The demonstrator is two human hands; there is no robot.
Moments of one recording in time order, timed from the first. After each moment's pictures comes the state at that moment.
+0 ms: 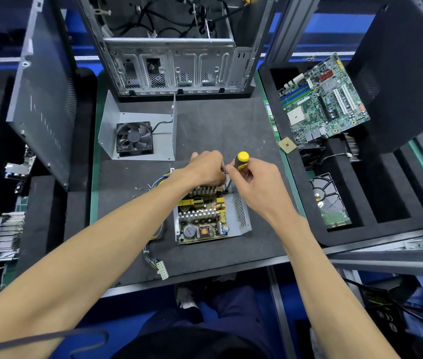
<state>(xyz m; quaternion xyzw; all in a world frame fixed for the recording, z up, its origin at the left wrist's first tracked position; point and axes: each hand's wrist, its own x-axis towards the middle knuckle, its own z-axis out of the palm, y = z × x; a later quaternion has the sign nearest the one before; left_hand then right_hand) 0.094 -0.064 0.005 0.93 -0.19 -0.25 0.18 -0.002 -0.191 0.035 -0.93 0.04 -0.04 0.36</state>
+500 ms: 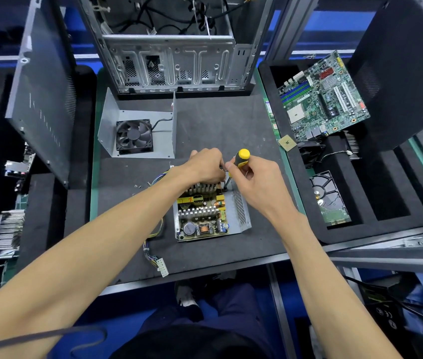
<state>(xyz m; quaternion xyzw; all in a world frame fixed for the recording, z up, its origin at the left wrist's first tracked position) 0.092 -0.061 0.012 0.93 -0.21 -0.25 0.18 -0.002 -0.192 0.032 -0.93 0.04 -0.04 0.37</state>
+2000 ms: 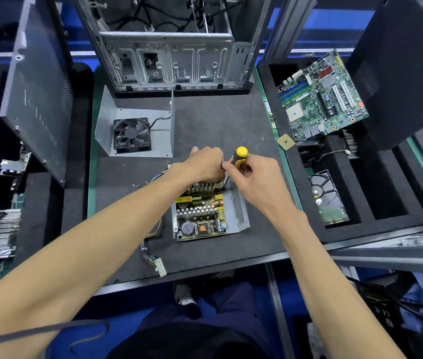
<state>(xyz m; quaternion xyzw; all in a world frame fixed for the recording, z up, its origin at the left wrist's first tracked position) 0.095 -0.066 0.008 0.93 -0.23 -0.25 0.12 0.004 -0.195 0.026 -0.94 0.03 -0.07 0.35</state>
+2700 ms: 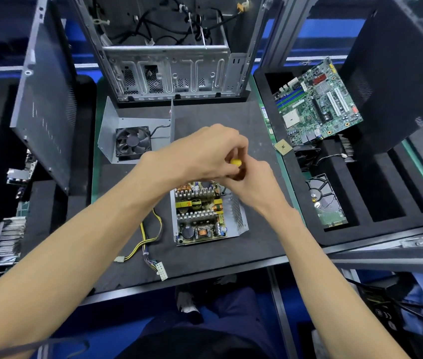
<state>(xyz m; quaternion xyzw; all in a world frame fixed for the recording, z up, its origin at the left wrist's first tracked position) 0.073 -0.043 0.119 0.88 -0.41 -0.13 0.18 0.009 -0.194 0.032 -0.93 0.01 -0.02 0.38</state>
